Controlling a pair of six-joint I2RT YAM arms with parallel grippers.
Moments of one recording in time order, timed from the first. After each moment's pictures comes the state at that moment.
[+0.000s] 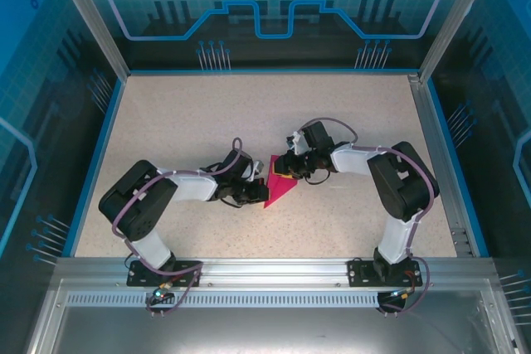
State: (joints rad) left arm -0.60 1.69 0.69 0.02 0.50 -0.75; right arm 0.49 1.84 0.96 -0.09 -0.70 0.66
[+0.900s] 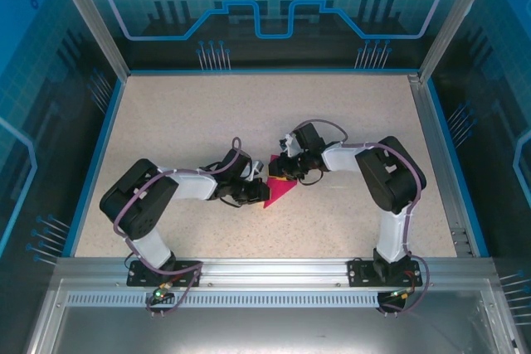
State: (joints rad) left arm -0.58 1.70 0.69 0.03 0.53 -0.74; right arm 0.52 1.94 1.02 -0.08 -0.68 0.66
